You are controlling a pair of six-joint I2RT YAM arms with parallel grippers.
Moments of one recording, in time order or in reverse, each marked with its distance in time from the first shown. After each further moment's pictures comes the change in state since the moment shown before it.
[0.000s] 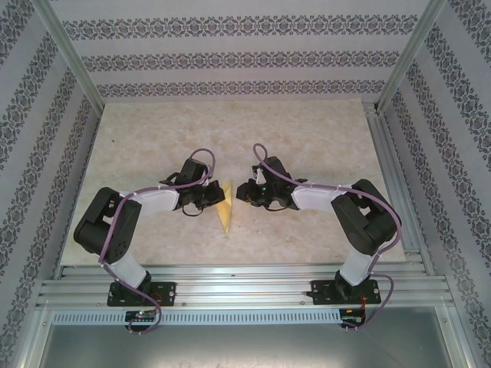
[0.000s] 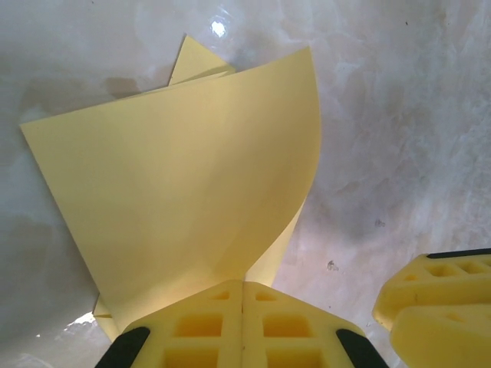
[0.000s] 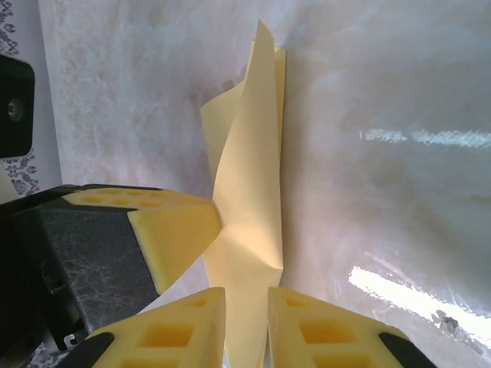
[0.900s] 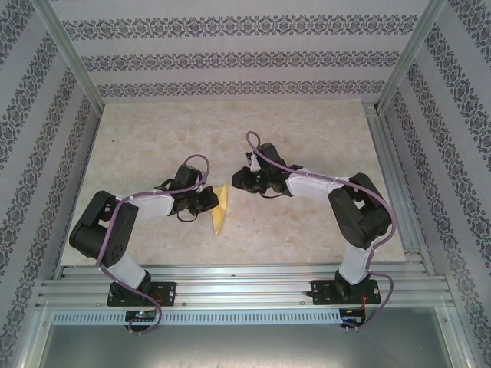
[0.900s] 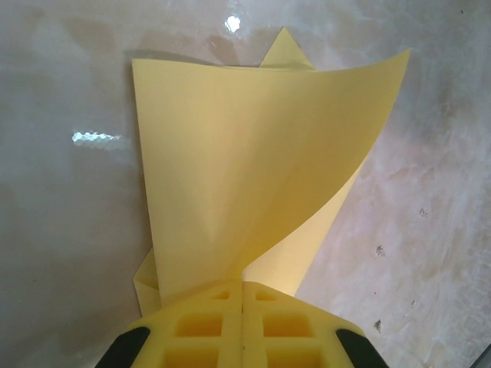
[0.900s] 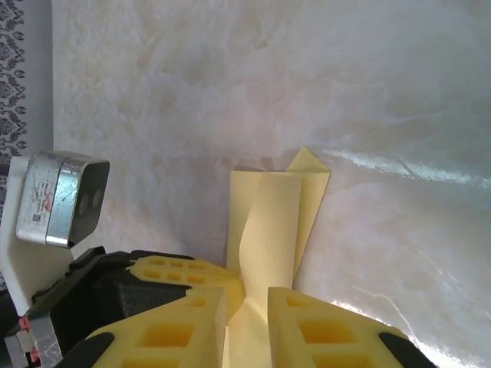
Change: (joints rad) left arm 0.032 -0.037 -0.093 0.027 -0.006 0.007; right arm -0.014 0.080 0.204 -0.129 0.035 -0.129
